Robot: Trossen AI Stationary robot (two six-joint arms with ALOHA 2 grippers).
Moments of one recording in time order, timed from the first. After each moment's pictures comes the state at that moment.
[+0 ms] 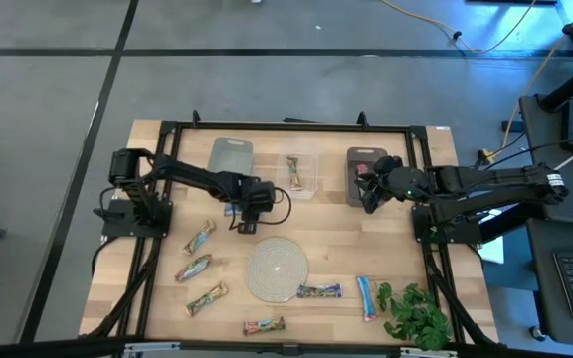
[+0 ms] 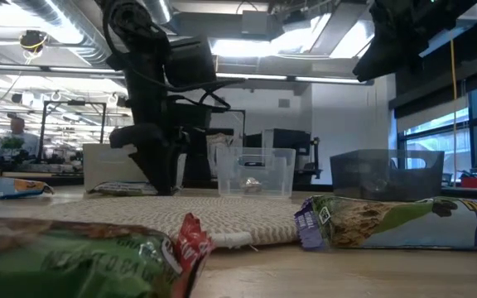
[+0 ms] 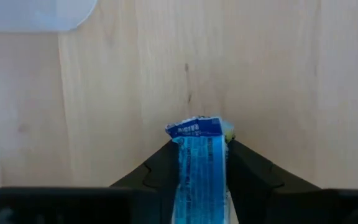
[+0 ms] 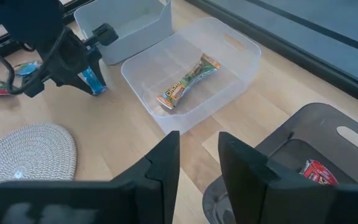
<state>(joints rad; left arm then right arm) 0.10 1.74 0.96 -0.49 -0.08 0.13 0.05 0.87 0.76 -0.57 0.47 0.56</state>
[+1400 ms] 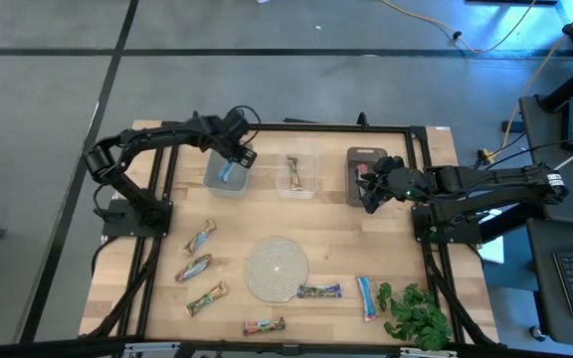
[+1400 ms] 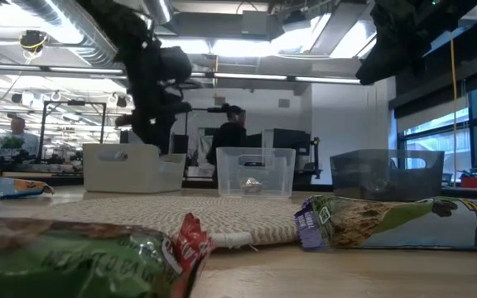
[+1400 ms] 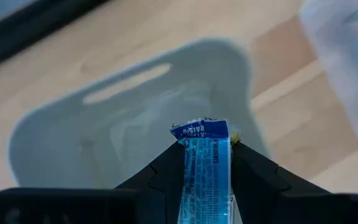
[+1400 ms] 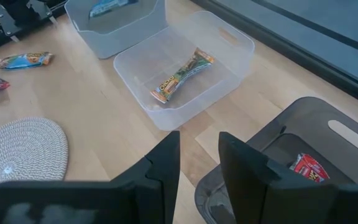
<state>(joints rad) 0.64 1.56 1.03 -0.65 -0.09 -0.41 0.05 0.87 0.76 -0.60 0.48 0.57</state>
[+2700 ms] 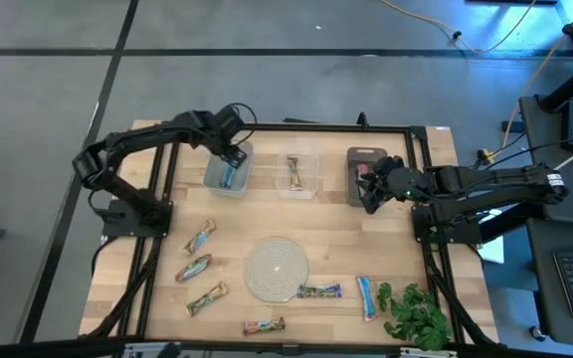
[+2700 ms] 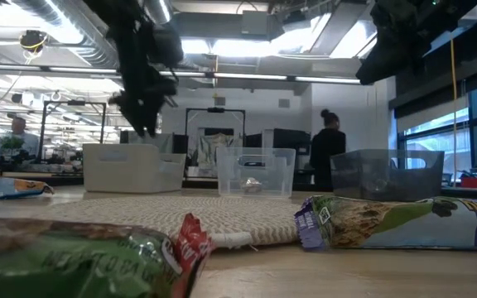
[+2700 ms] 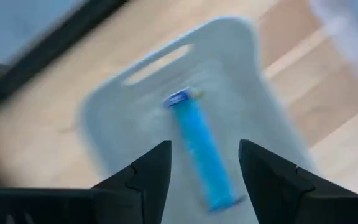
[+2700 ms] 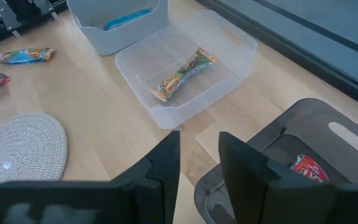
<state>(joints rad) 0.65 1.45 1.09 -0.87 -0.15 -0.25 0.05 0.87 0.76 -0.60 0.47 0.55</state>
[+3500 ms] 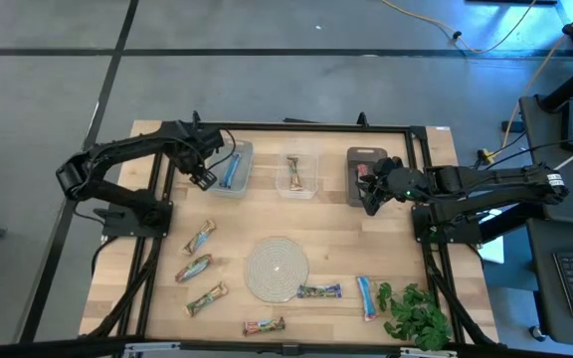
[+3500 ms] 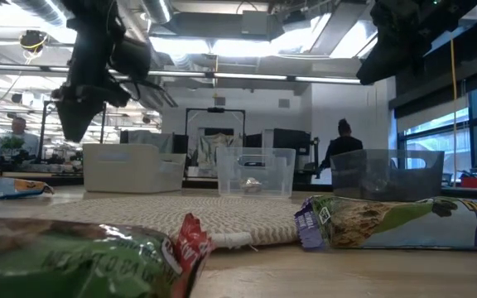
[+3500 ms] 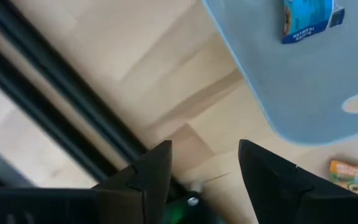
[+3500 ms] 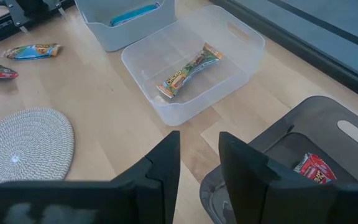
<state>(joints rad) 0.65 1.31 0.91 -1.23 -0.14 -0.27 0.05 0.87 0.76 -0.60 0.44 0.54</state>
